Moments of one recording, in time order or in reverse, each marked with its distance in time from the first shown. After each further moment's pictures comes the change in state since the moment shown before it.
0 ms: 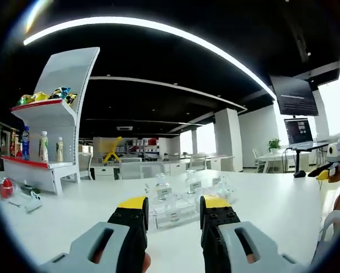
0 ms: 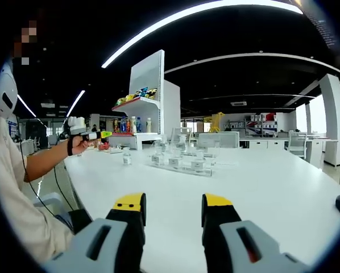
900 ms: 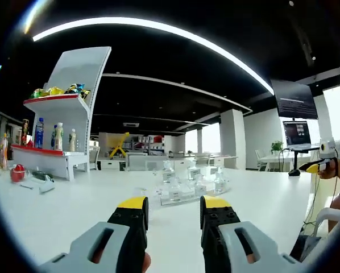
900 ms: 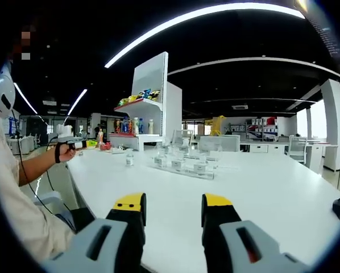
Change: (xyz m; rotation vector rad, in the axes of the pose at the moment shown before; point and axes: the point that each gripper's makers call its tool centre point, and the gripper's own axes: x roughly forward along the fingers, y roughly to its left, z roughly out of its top) left arm -0.086 0.007 -0.028 -0.050 0.011 0.045; right arm -0.008 0.013 0.008 -0.027 -0.015 0.004
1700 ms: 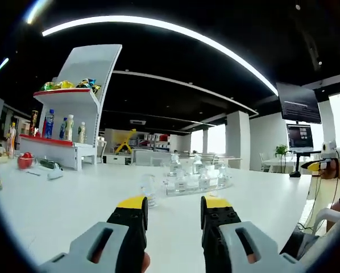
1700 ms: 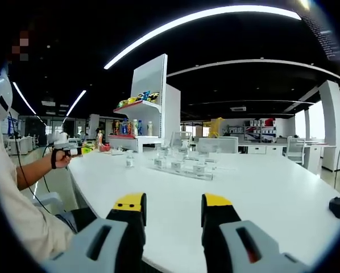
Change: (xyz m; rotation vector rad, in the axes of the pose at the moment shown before) left arm -0.037 0.014 -0.020 -0.040 0.009 0.049; right arm -0.014 0.000 0.001 0.000 -0.012 -0.018
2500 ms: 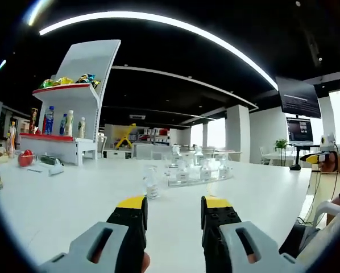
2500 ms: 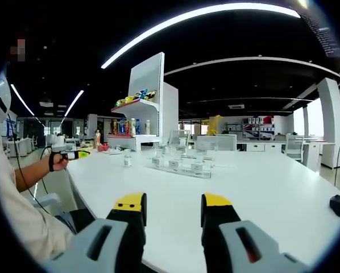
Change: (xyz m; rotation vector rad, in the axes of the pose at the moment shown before) left arm 0.000 0.002 -0.018 0.014 0.049 -0.011; right arm 0.005 -0.006 -0.004 0.013 0.012 -0.011
